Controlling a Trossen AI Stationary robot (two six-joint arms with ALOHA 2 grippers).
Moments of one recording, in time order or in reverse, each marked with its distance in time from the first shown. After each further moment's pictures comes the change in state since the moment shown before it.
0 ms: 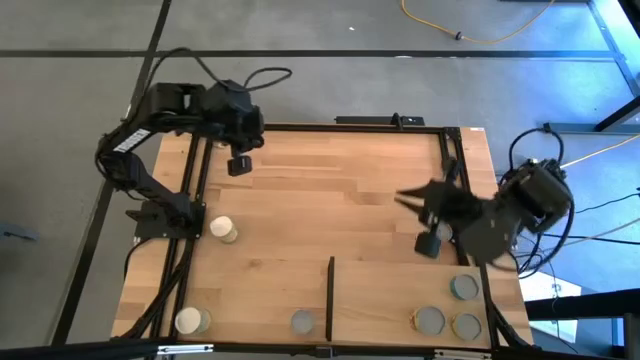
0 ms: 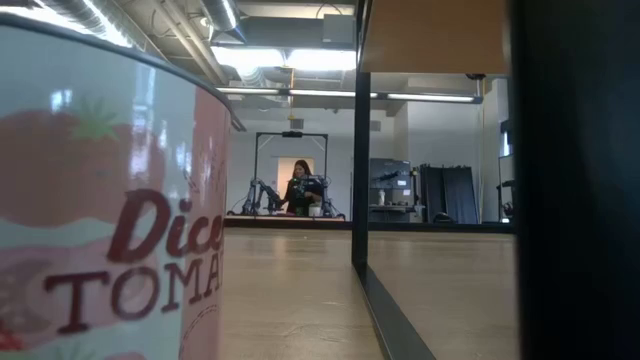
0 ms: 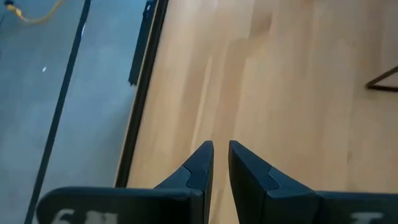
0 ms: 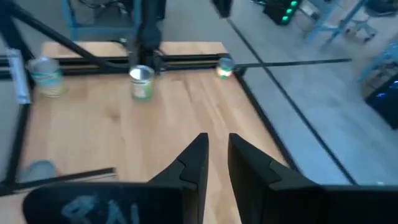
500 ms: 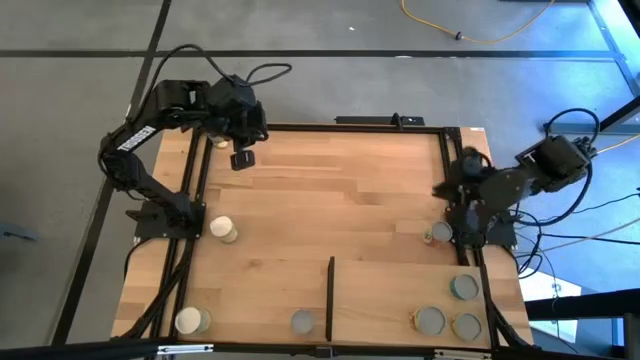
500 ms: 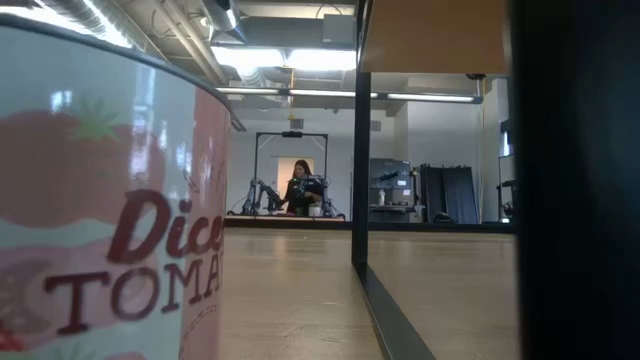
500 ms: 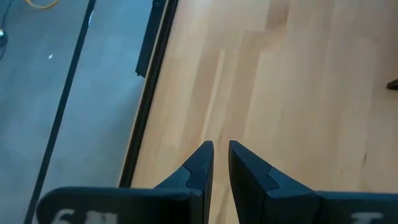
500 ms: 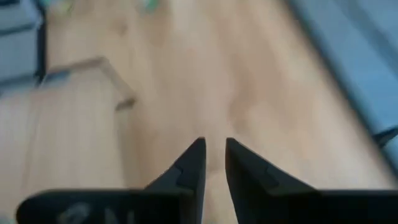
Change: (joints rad) left arm 0.071 -0.002 -0.034 0.016 0.002 0.018; right arm -0.136 -0.492 -0.613 -0.004 -0.474 0.141
